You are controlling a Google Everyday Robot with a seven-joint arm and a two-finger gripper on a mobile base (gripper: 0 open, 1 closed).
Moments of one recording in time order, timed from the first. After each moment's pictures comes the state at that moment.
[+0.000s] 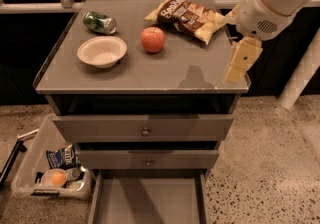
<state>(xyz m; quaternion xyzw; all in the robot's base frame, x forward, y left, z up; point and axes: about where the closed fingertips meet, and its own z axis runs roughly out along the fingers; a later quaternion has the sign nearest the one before) 0.540 -0.169 0.951 -0.62 0.75 0.00 0.23</state>
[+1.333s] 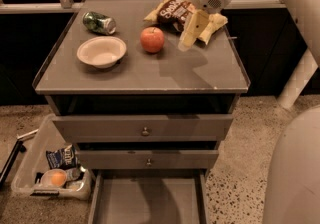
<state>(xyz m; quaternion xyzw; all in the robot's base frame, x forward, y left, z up) 0.692 -0.084 0.946 -0.65 0.68 0.07 0.32</state>
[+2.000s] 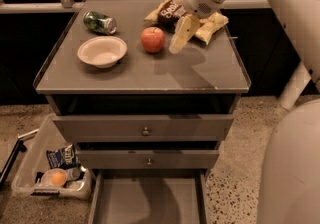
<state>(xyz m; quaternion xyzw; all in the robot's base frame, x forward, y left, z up) 0.705 -0.066 0.931 -0.65 0.68 0.09 0.34</state>
